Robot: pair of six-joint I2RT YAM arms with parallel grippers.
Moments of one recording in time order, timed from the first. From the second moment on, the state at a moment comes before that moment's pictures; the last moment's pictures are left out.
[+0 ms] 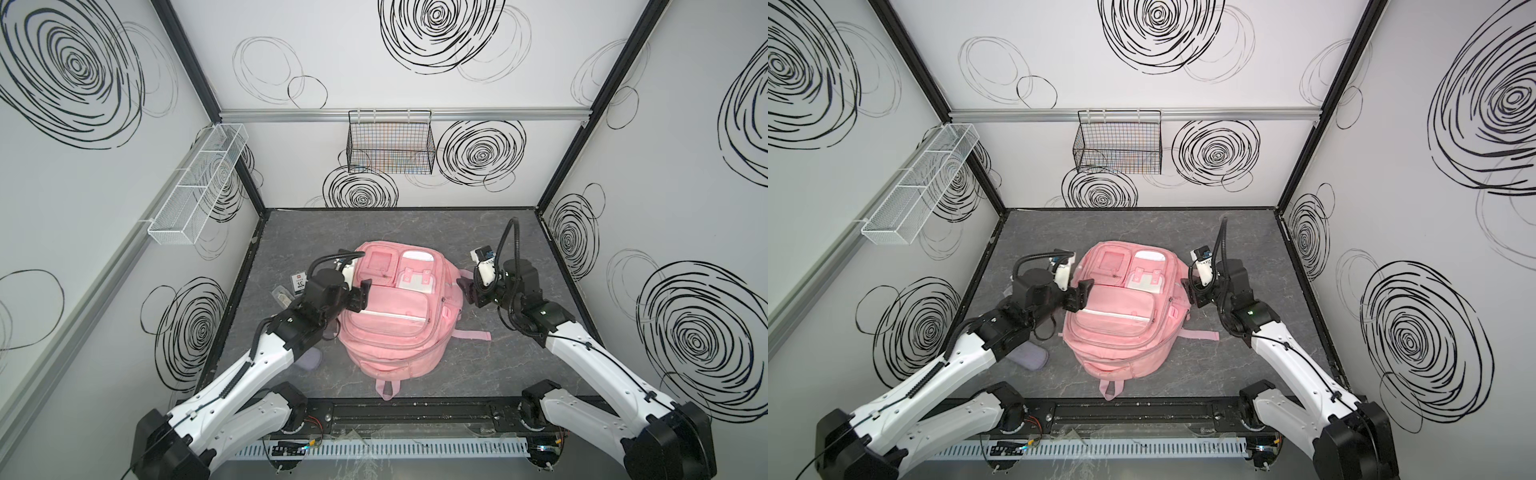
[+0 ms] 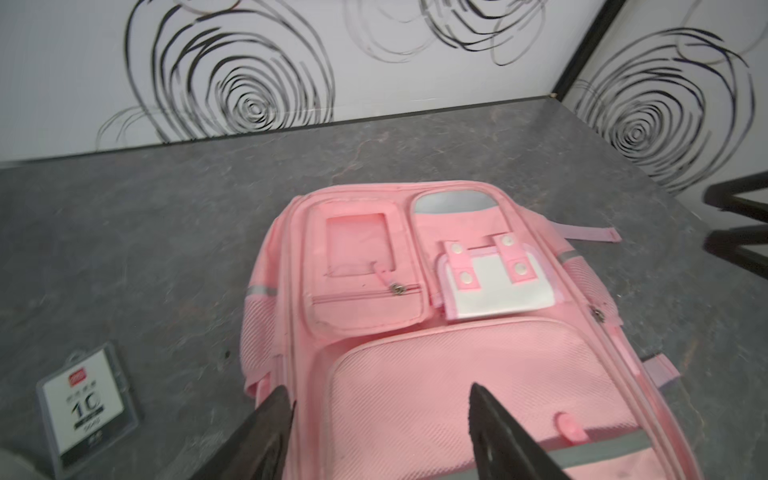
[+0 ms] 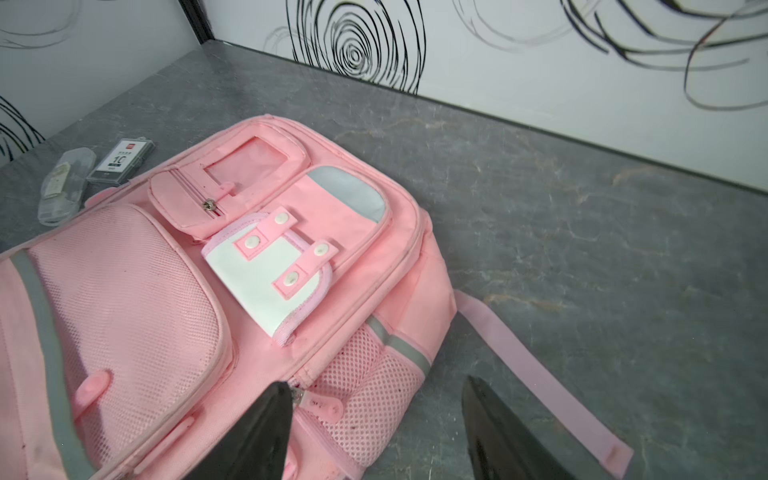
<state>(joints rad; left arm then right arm) -0.49 0.88 0.66 -0.29 -0.09 -0.29 0.36 0.98 0.66 -0.19 -0.16 -0.09</state>
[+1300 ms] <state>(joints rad) -0.54 0.60 0.16 -0.17 -0.06 -0.87 0.46 1.32 0.67 -0.18 -0.15 -0.40</state>
